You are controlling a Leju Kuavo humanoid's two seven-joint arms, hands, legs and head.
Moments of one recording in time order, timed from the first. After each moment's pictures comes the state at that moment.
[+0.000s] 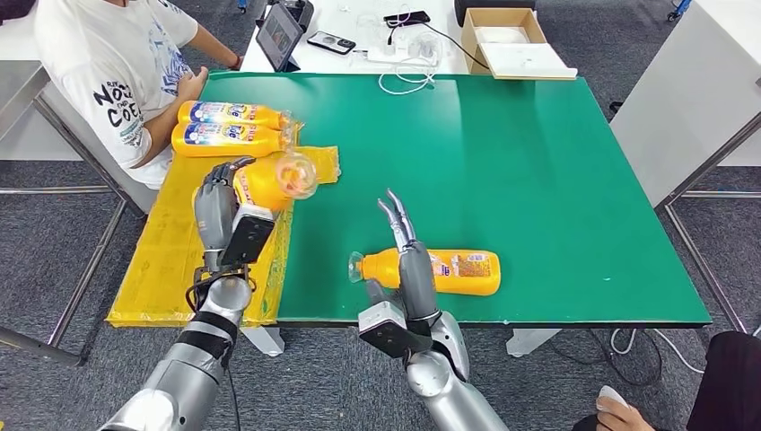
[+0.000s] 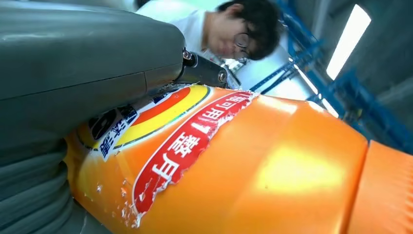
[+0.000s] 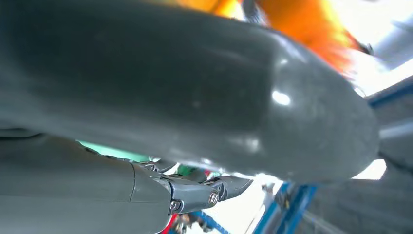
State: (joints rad) left arm -0.52 -0.18 -0.10 -0.88 -0.59 0.69 -0.63; right arm -0.21 0.21 0.45 -1.22 0.37 -0.47 -0.67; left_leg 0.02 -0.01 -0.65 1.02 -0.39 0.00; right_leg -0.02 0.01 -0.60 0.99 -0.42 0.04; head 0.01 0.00
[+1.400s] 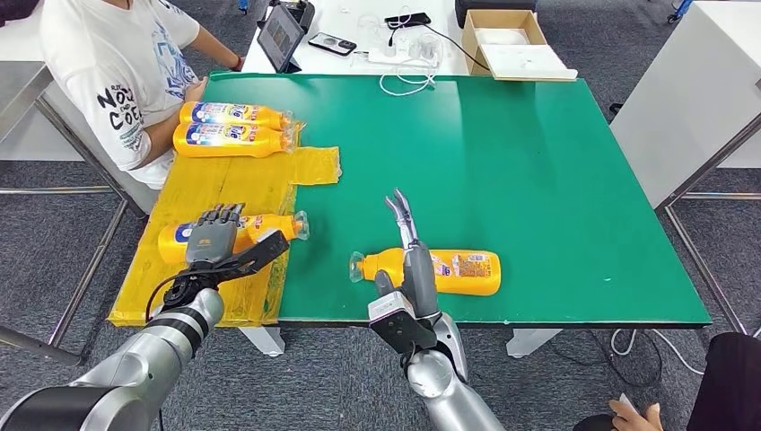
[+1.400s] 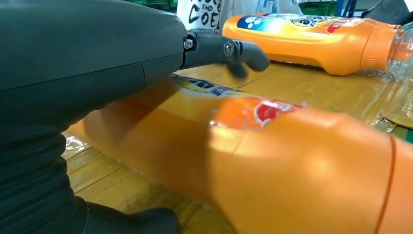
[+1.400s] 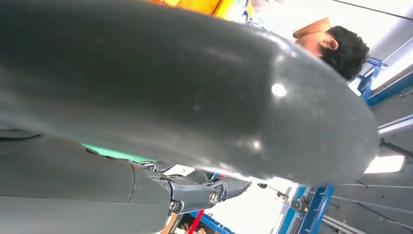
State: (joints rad) left arm -0.70 -0.03 -0.02 -0.34 -1.28 0.46 -0.15; right arm -0.20 0.22 0.45 -1.24 0.29 -0.43 -0.64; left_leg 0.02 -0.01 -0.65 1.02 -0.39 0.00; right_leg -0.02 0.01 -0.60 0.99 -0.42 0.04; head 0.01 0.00
